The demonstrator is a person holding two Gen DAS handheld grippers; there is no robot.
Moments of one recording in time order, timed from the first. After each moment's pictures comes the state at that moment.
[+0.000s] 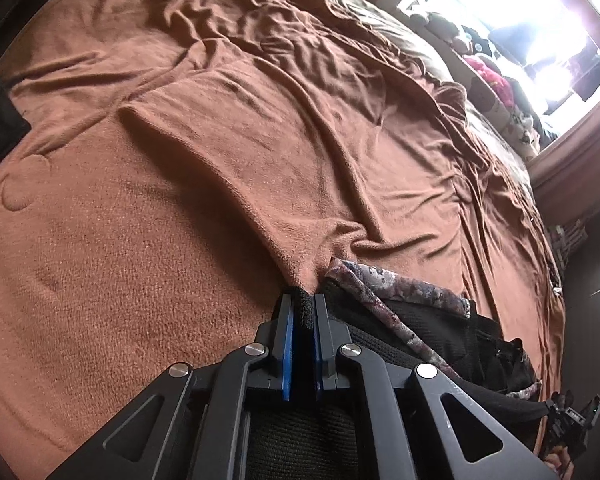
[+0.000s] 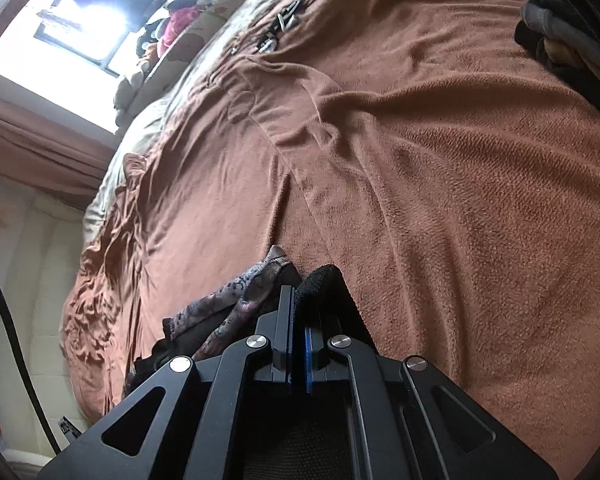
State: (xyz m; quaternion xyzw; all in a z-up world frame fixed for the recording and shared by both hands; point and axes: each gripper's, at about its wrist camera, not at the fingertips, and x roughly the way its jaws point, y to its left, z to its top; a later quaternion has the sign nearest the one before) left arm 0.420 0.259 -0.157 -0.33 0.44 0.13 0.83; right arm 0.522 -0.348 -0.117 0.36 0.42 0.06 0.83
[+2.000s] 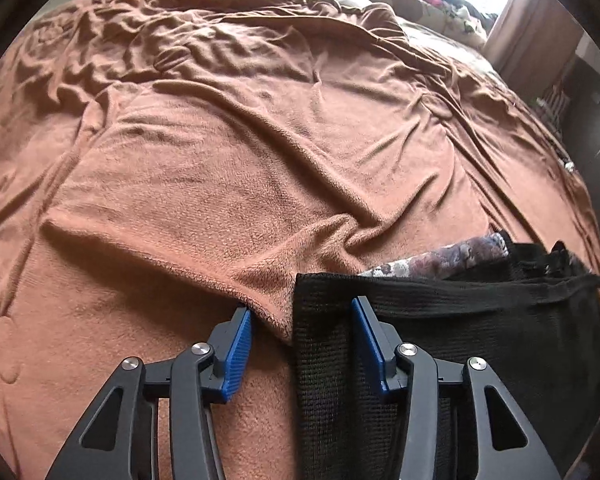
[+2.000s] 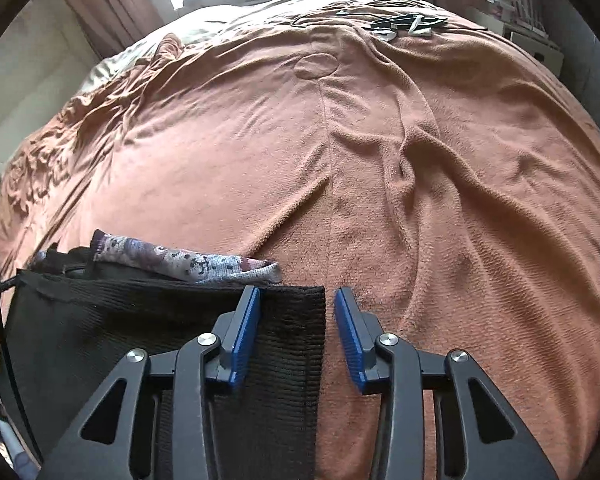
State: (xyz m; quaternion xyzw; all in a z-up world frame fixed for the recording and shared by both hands) left arm 0.474 0.254 -0.174 -0.14 0.50 0.03 0.86; right arm 0.591 -0.302 -0.120 0.08 0.45 0.13 0.88
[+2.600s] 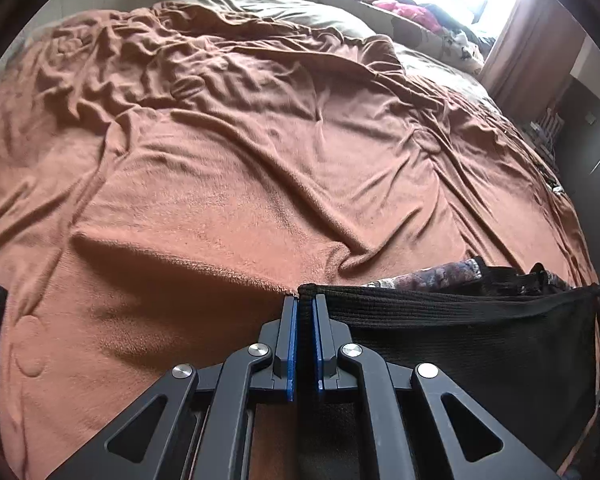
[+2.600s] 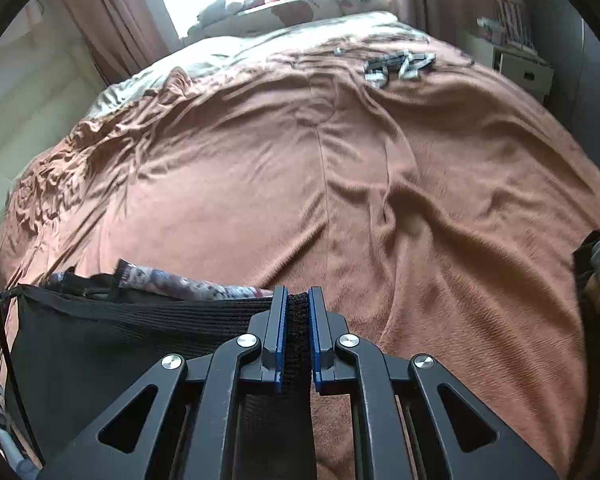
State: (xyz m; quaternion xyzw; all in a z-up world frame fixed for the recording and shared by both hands) left arm 0.456 0.264 -0.135 -0.15 0.46 0.03 0.87; right arm 0.558 -0.304 -0.073 0.07 0.40 0.12 0.91
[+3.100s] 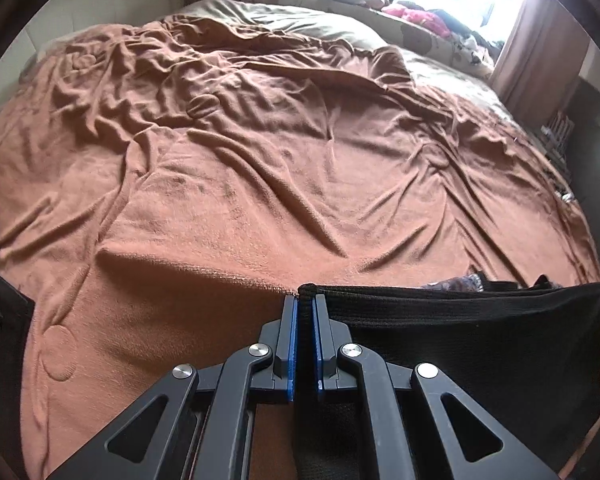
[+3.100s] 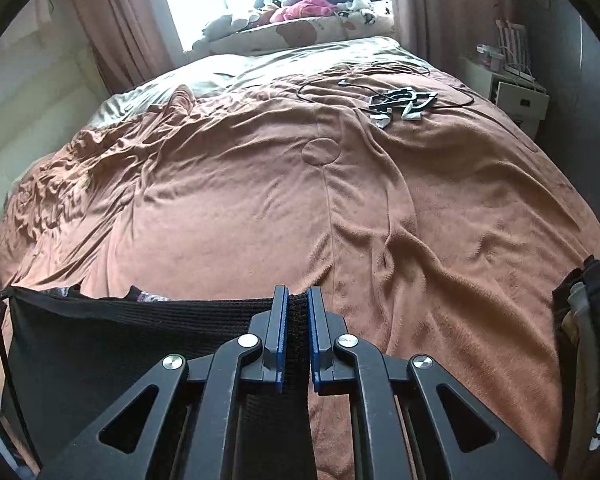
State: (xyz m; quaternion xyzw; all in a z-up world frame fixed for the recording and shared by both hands) left arm 0.459 0.263 -0.118 -0.12 0.46 0.07 0.88; right arm 0.562 -0.292 -0.059 0.05 0.38 0.11 0.92
